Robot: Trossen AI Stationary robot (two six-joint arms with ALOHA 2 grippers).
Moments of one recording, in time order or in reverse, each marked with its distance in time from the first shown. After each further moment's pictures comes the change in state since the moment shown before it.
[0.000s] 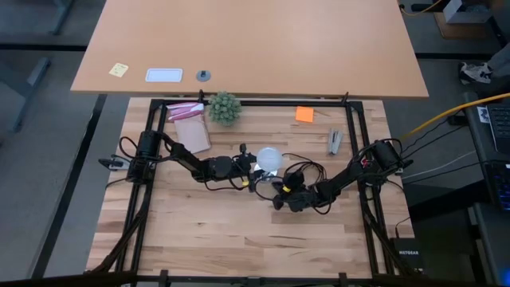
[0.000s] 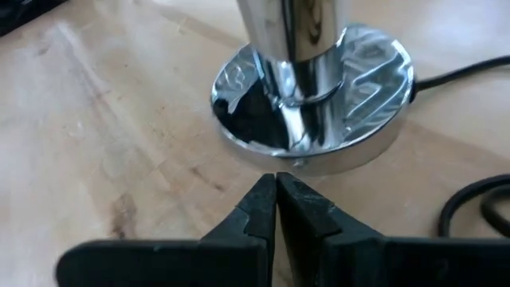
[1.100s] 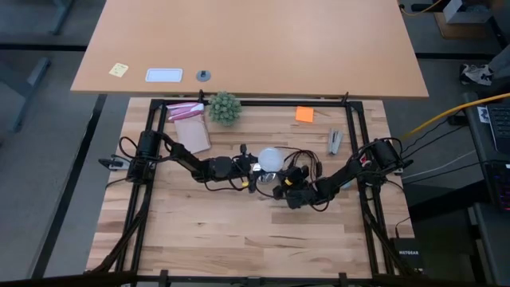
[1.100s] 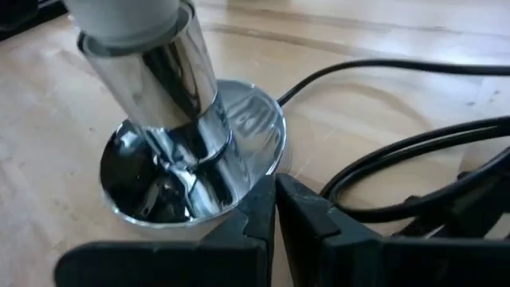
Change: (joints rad) left arm -0.001 0.000 0.000 0.001 0.006 0.000; right arm -0.043 0.001 0.000 -0.070 0.188 0.049
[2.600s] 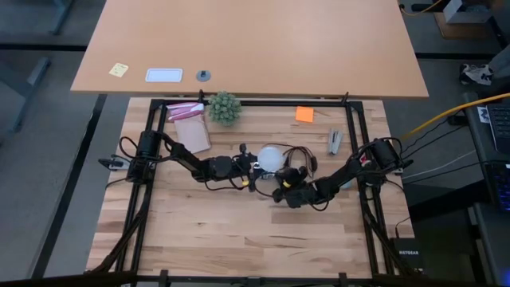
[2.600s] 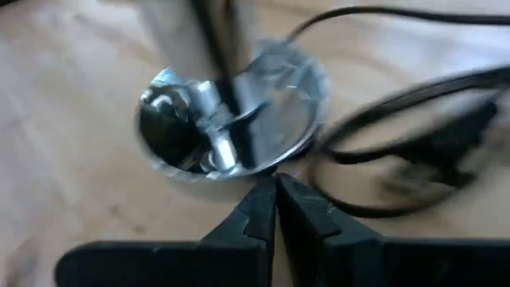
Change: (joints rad) left arm 0.002 0.001 0.000 -0.001 -0.012 0.002; right arm -0.010 0.001 -0.001 0.023 -0.084 -0.079
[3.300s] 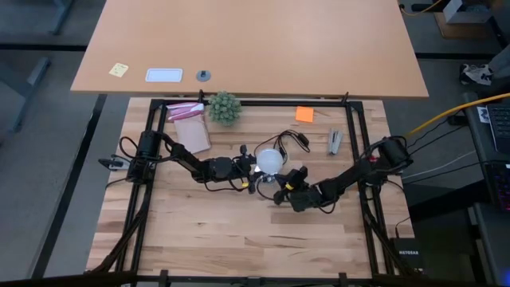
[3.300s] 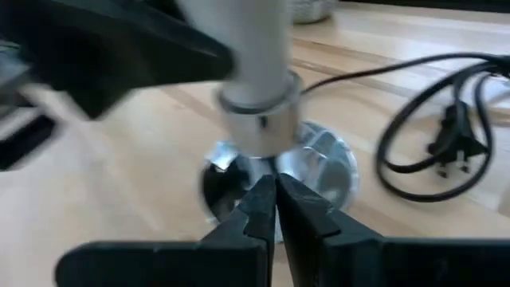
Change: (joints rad) left arm -0.002 0.000 0.000 -0.002 0.009 -0.002; right arm 0.071 -0.098 0.001 0.015 0.083 -0.059
